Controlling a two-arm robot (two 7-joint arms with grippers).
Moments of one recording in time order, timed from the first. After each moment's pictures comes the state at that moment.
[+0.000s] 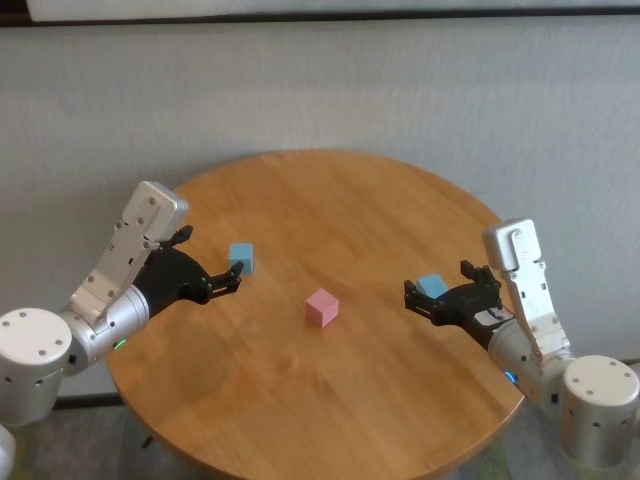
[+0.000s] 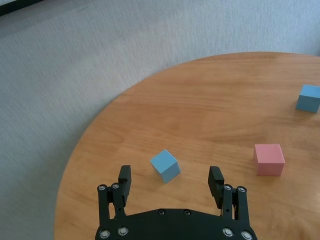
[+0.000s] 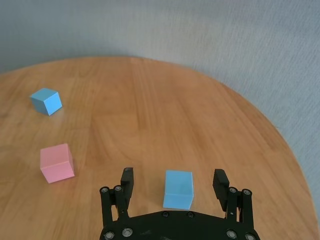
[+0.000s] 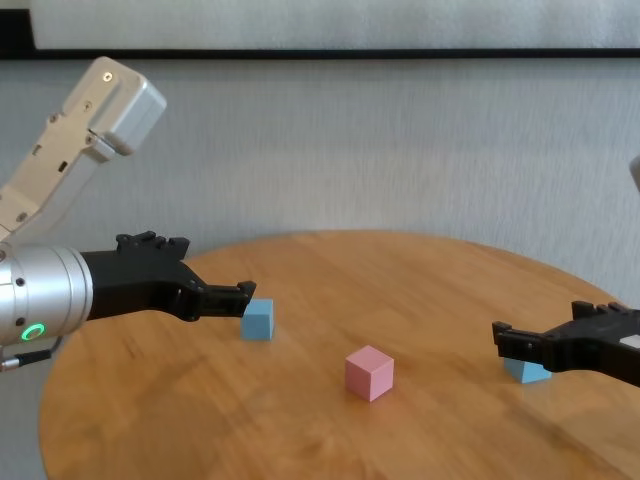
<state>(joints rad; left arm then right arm) -0.32 0.35 0.35 -1.37 -0.06 0.16 -0.35 0.25 0.39 -0.45 -1.34 0.32 0.13 0.03</state>
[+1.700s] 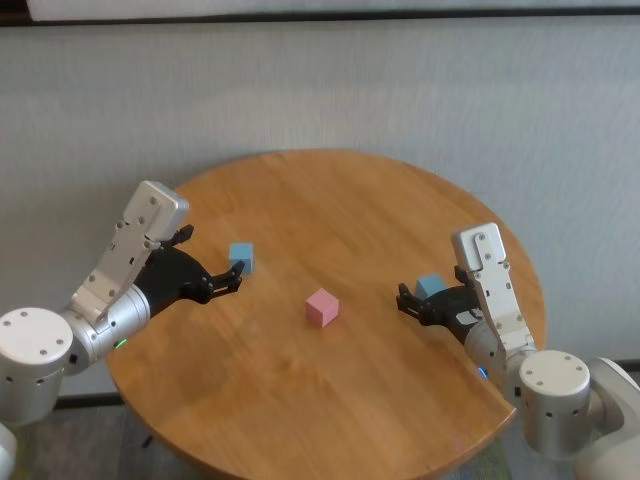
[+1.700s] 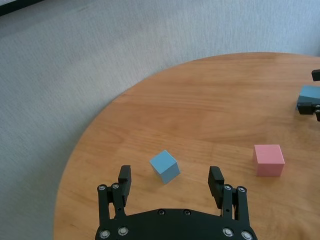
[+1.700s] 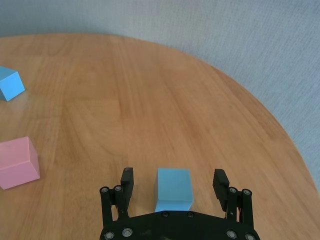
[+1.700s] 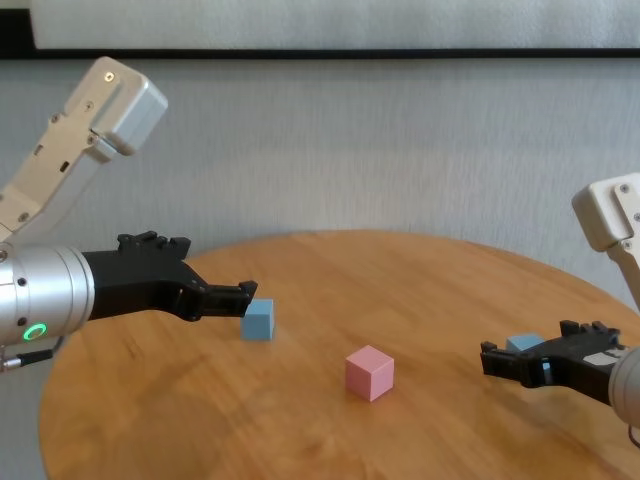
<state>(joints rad) -0.32 0.34 0.35 -1.36 -0.06 0.15 -0.35 0.32 0.26 -0.43 -1.16 0.20 0.13 -0.02</state>
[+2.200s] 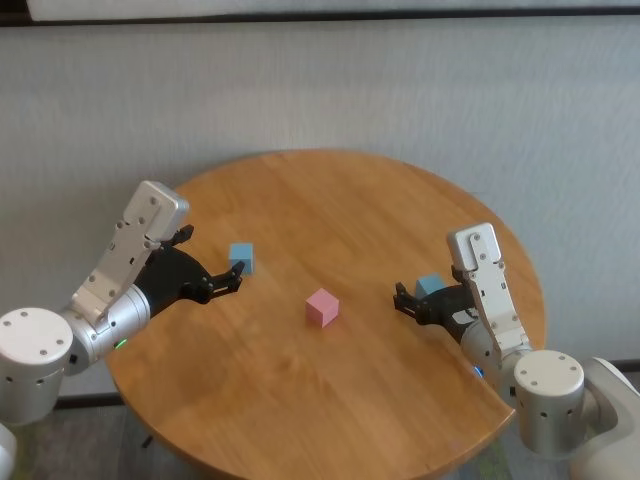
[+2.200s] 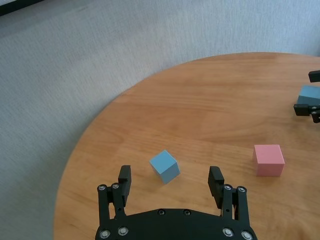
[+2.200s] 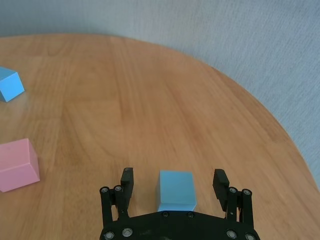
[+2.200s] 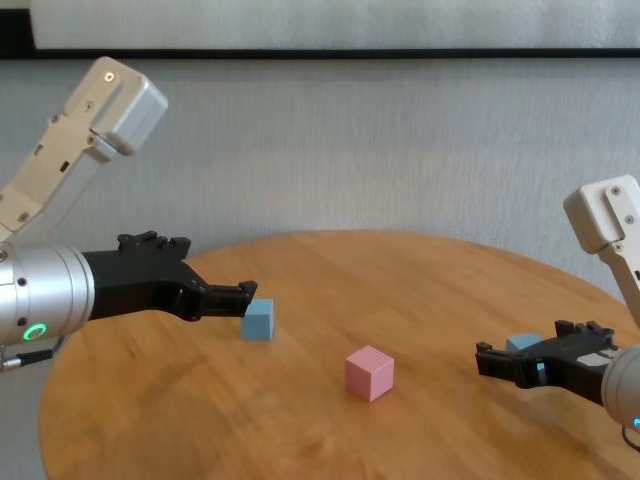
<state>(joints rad) -0.32 0.34 0.35 -1.36 -0.06 0.15 -0.35 0.33 0.24 -0.42 -1.13 0.17 0.13 -0.02</state>
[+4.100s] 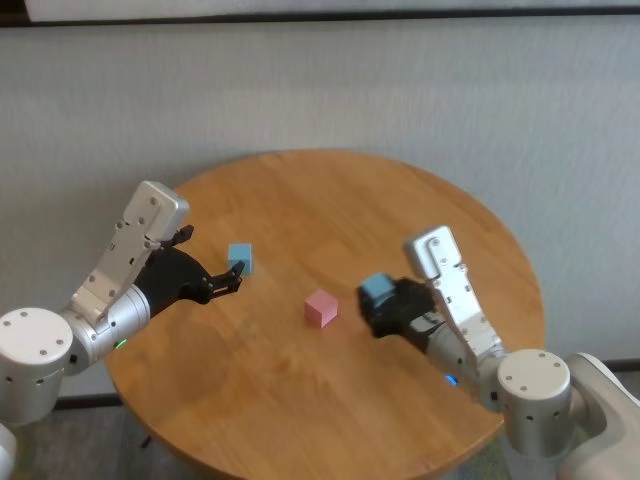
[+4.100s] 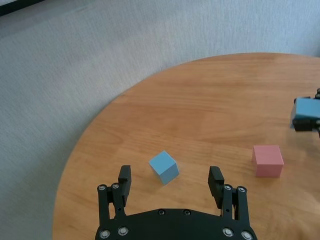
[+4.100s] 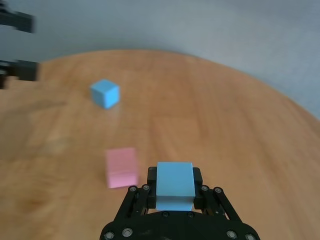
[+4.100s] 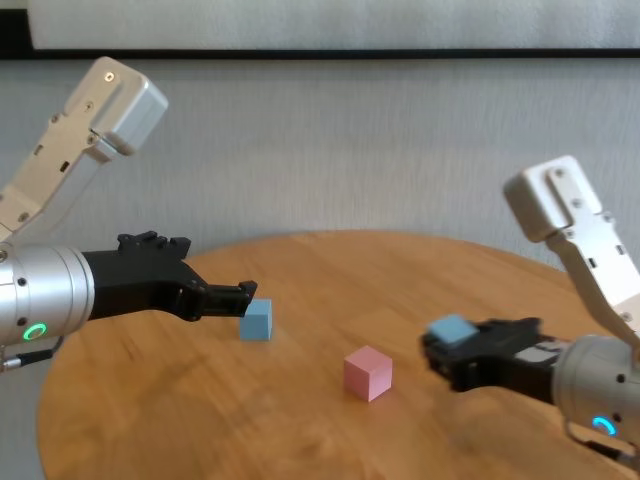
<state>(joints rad) -0.32 0.34 0.35 -1.36 -0.06 0.15 -0.35 0.30 0.22 -0.42 -1.22 0.11 0.15 0.17</state>
